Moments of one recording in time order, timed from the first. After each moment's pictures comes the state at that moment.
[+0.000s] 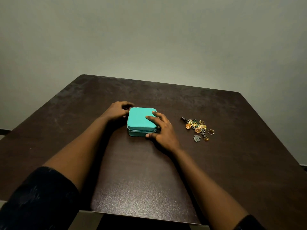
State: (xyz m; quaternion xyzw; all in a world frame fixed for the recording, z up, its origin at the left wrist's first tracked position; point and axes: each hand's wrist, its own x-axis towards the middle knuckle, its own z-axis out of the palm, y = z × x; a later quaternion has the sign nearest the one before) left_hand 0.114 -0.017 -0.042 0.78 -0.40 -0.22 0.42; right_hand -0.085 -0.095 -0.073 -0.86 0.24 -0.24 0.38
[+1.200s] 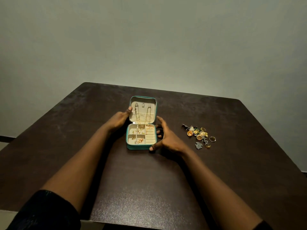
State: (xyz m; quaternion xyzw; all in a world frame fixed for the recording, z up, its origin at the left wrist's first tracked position) left_hand 0.109 -0.003 -0.037 0.76 -0.38 -0.31 0.43; right_hand -0.092 -0.099 -0.042 -0.78 0.23 -0.08 0.58
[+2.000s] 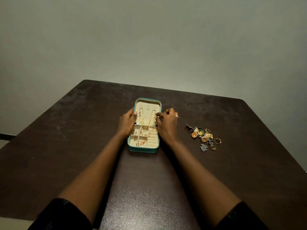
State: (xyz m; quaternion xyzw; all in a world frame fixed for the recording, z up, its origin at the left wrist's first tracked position) left_hand 0.093 -0.030 -0.068 0.77 -0.32 -0.15 0.54; right_hand -0.028 -0.117 -0.051 -0.84 0.38 -0.31 0.24
